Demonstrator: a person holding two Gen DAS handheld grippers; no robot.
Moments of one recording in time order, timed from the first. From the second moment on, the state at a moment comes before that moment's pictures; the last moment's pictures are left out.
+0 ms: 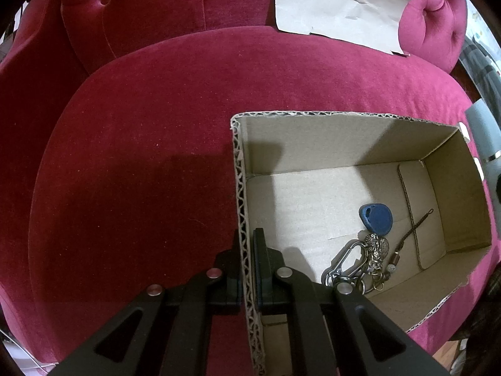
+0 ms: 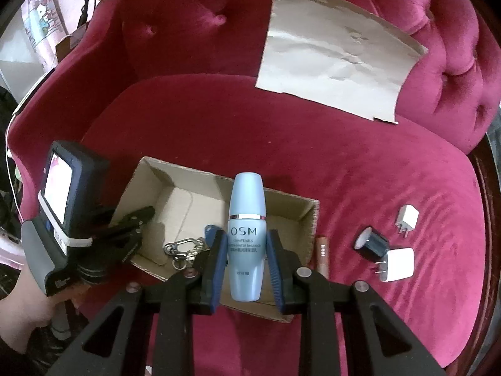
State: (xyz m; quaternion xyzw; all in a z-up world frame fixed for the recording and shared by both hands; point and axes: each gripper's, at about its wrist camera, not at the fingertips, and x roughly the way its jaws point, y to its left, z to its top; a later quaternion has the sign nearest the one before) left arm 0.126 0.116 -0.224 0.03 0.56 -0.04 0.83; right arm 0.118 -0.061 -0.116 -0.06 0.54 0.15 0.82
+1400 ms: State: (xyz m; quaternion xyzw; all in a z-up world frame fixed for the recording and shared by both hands) left arm 0.125 0.115 -0.224 0.04 0.56 -0.04 0.83; right arm 0.127 -0.018 -0.163 -0.01 0.57 0.16 0.80
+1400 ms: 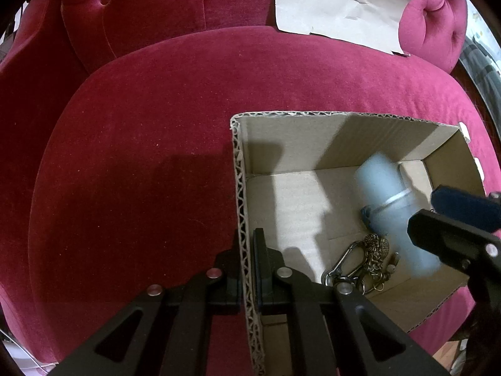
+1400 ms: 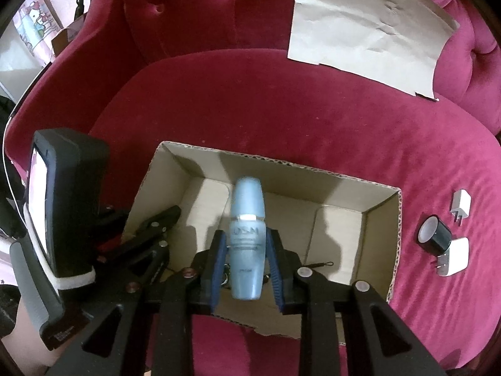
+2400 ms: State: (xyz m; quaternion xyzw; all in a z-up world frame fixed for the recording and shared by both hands) left arm 0.125 0.117 -0.225 0.04 0.56 -0.04 0.83; right arm 0.129 -0.029 -0.143 -0.04 0.54 0.12 0.83
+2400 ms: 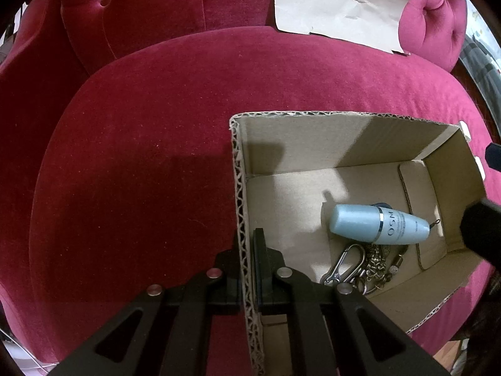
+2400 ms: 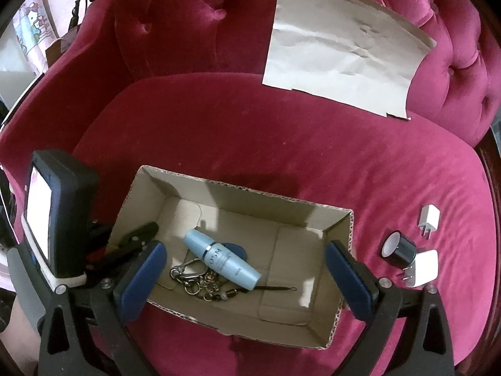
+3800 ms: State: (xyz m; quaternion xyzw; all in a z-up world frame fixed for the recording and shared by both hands) left arm 0.125 0.115 -0.224 0.04 0.56 -0.04 0.83; right arm 0.135 -0.187 -0.131 -0.06 0.53 0.03 0.84
